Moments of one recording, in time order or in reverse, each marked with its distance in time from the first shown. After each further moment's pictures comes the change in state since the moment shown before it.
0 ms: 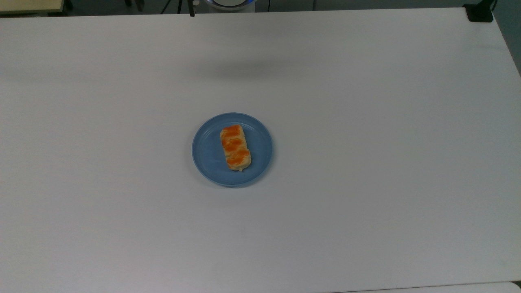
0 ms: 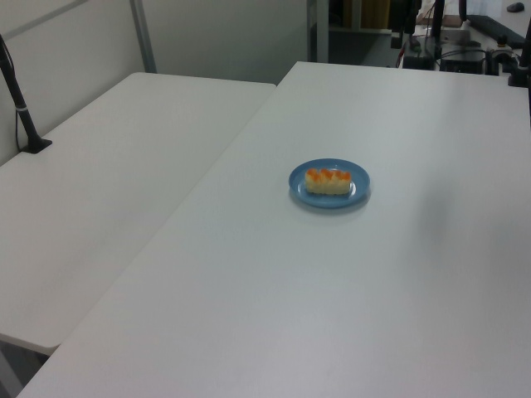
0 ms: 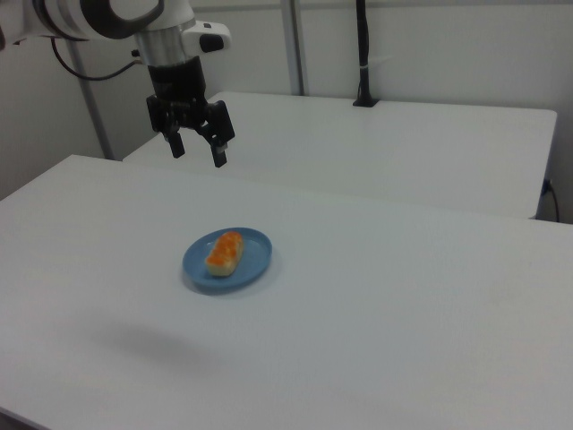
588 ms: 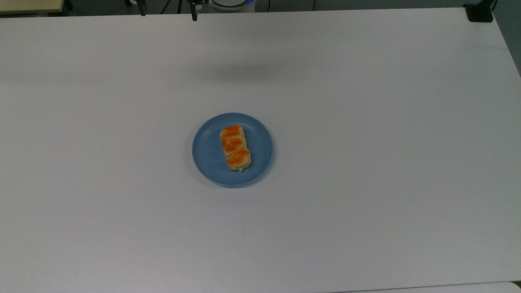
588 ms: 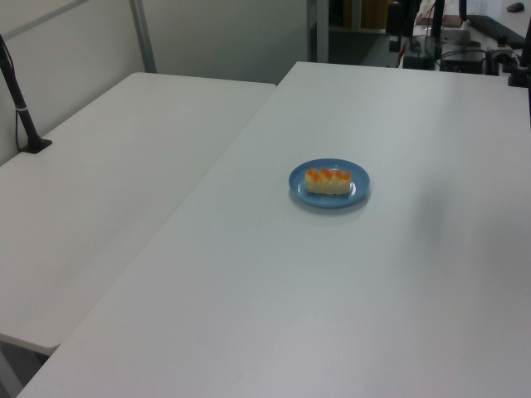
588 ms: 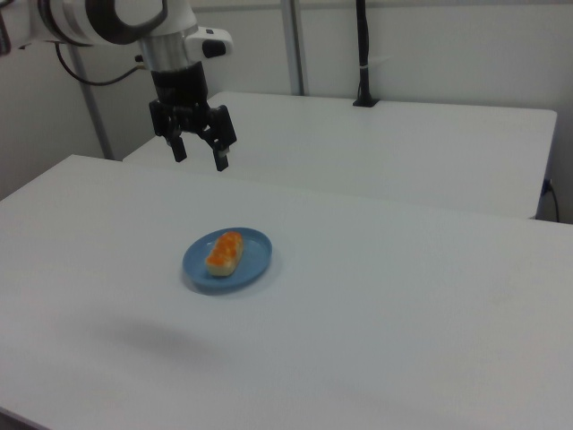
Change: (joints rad) arm 0.001 0.018 0.005 -0.002 0.000 0.011 -0.001
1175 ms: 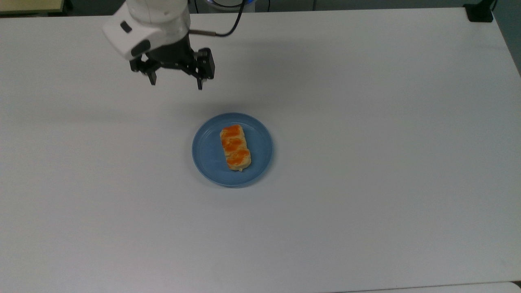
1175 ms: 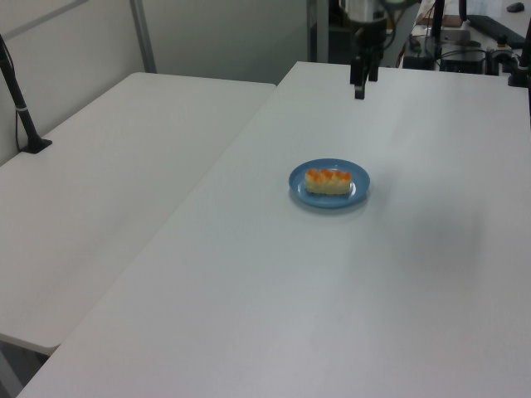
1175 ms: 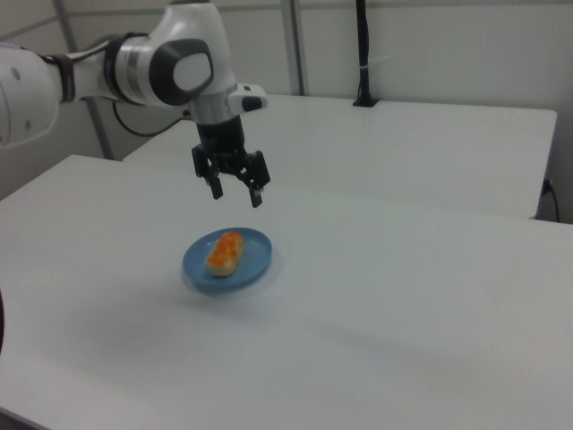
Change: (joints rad) arm 0.001 0.212 0.002 -0.009 0.000 0.207 -0.004
